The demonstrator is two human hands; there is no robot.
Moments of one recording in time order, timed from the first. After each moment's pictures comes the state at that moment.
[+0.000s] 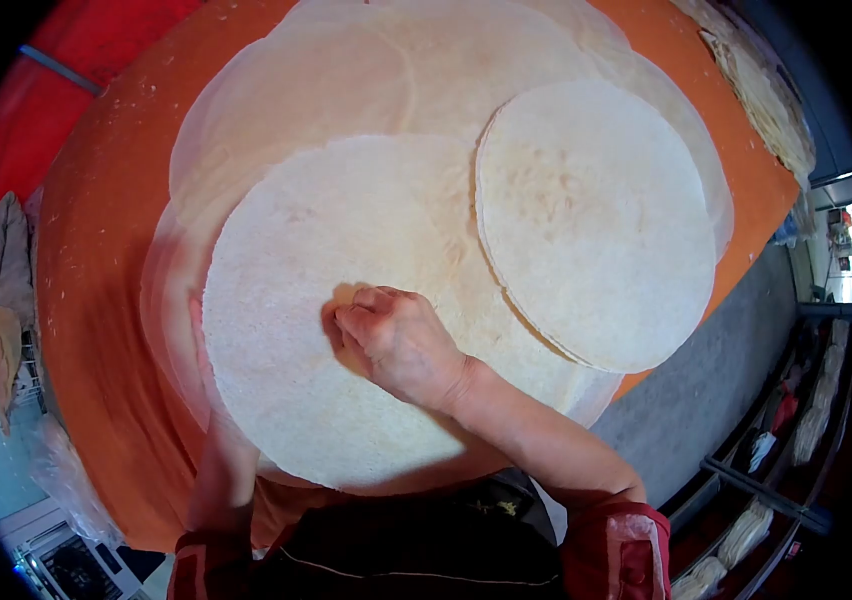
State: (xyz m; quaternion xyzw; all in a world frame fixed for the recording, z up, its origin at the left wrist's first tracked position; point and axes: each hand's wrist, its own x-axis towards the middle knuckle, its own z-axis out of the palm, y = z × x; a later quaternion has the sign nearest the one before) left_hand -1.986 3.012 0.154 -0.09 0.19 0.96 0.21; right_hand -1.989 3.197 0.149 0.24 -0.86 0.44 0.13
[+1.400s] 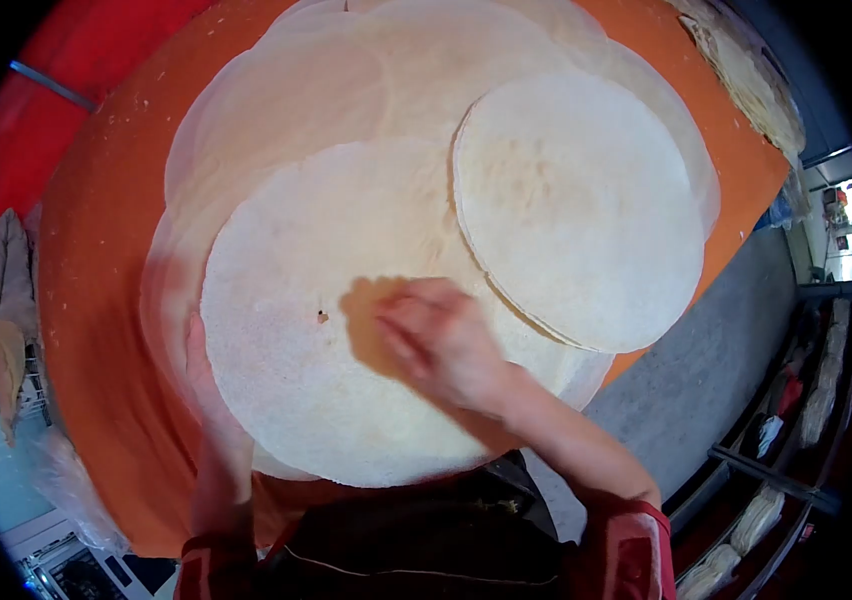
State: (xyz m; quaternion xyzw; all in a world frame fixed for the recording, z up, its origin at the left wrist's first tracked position) left_hand -1.973 3.020 0.166 -0.10 0.31 0.93 0.16; right_hand -1.955 3.246 0.151 0.18 -0.87 0.46 0.07
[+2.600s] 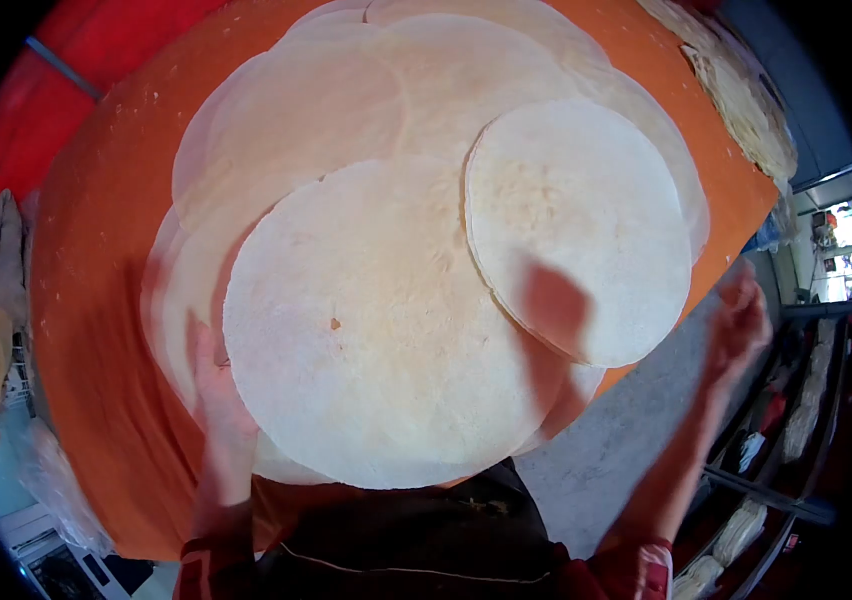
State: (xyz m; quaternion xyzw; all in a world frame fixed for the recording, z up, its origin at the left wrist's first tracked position) left_hand -1.969 2.994 0.148 -0.10 0.26 0.93 0.22; right_hand -1.905 3.451 0.208 -0.32 -0.88 0.18 0.31
